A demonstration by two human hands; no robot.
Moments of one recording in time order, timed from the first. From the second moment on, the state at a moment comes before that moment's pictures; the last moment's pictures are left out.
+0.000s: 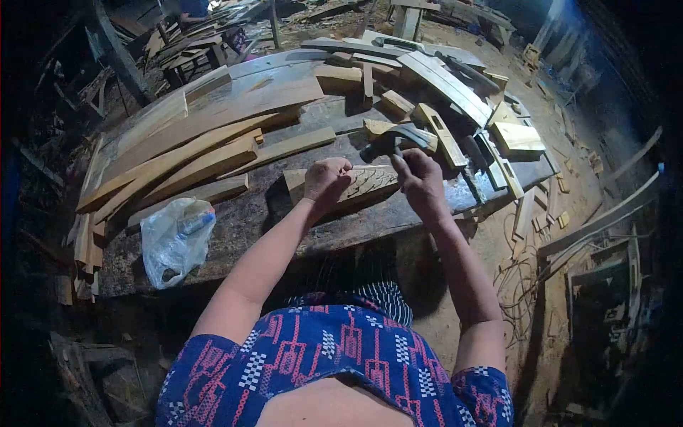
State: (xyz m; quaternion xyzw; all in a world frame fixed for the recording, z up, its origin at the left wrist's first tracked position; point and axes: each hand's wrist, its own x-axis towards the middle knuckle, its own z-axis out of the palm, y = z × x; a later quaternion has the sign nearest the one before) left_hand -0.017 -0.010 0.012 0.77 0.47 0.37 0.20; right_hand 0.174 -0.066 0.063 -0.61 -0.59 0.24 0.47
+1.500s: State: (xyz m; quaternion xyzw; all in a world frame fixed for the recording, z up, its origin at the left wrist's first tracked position) left_hand -0.015 -0.002 -0.007 0.78 0.44 0.42 0.13; right_hand 0.148 -0.054 0.081 -0.62 -0.68 0.11 0.38
